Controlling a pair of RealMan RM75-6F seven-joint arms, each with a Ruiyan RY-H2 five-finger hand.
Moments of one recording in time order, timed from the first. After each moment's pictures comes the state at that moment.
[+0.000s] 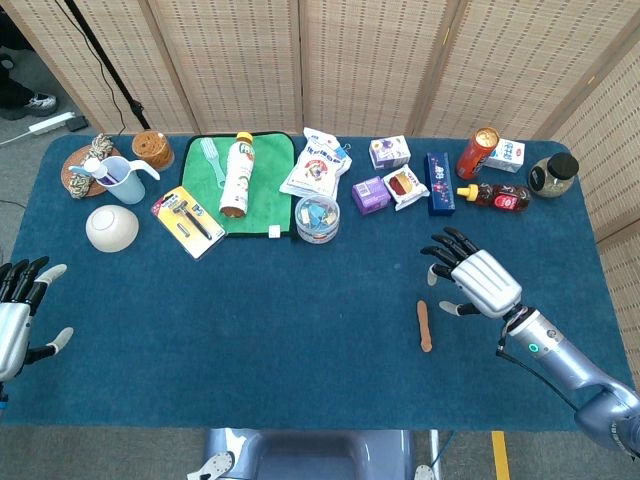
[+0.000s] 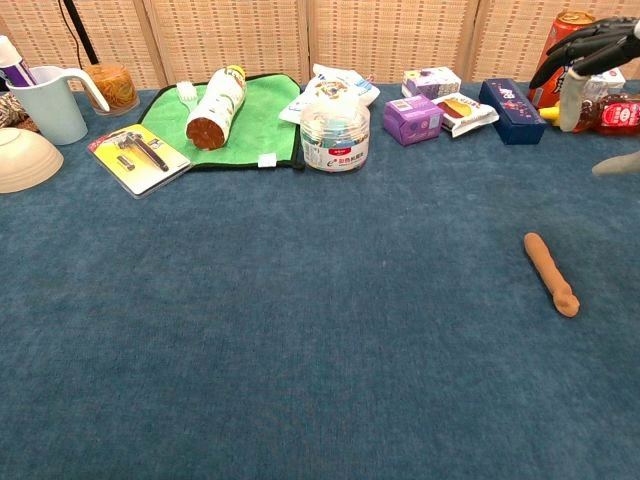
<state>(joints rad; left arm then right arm) -0.12 -0.97 -0.08 -1.90 1.43 1.45 0.18 0.59 -1.28 0.06 -1.14 -1.84 1.25 0.43</state>
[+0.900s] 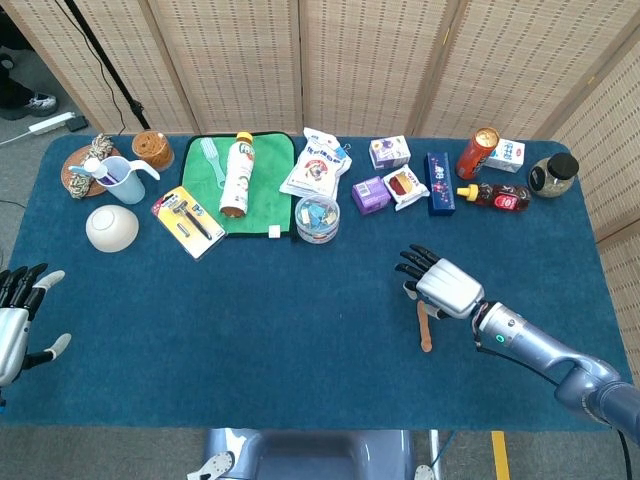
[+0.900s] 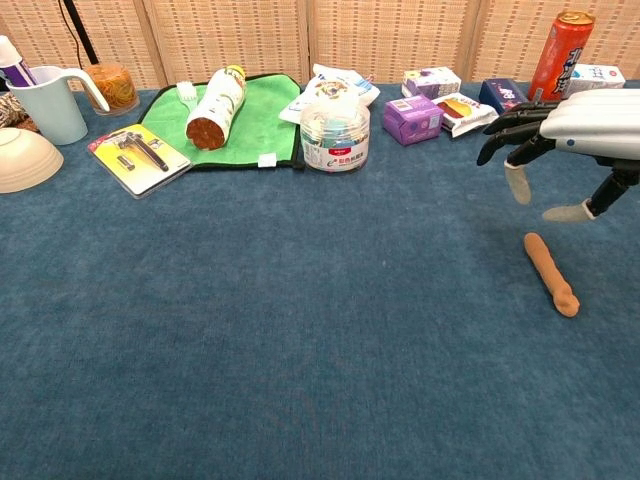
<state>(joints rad) -0.11 -0.96 -0.06 -1.90 1.42 1.45 0.17 0.74 -1.40 -0.08 -0.97 -1.89 1.12 0.38</state>
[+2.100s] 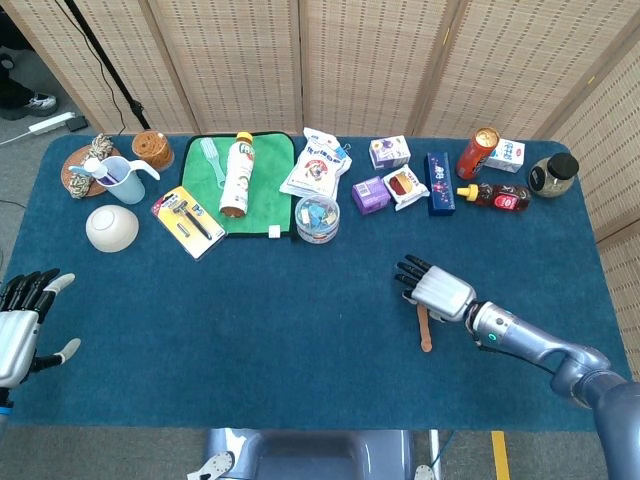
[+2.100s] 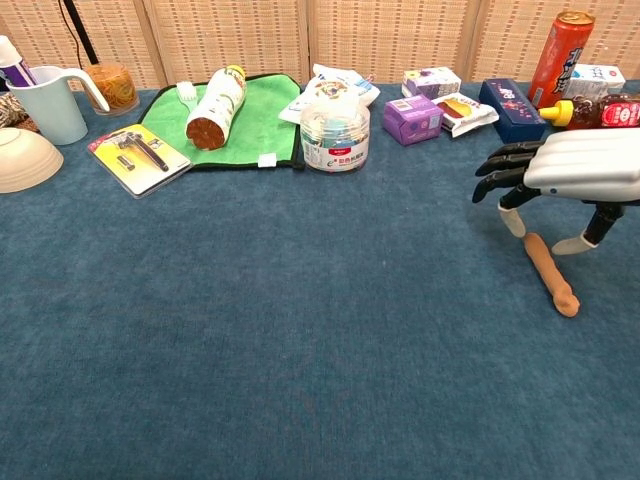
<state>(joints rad) -0.12 -0.95 -0.05 -1.93 1.41 1.41 0.14 0.80 -1.51 -0.21 -0.76 -1.92 1.10 0.36</state>
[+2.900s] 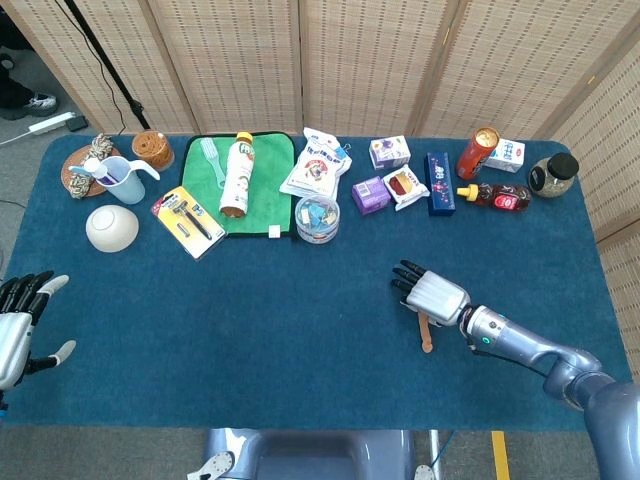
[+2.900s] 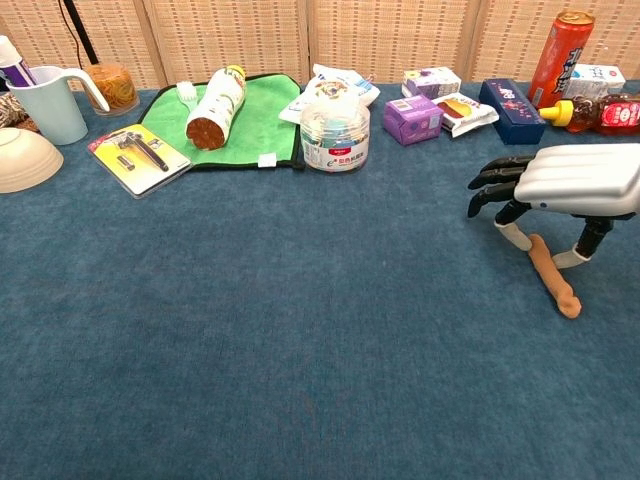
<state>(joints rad) -0.11 -0.95 -0.04 -1.91 1.41 1.41 0.11 0.81 -1.54 -0.23 -0.76 -1.89 1.09 0.35</state>
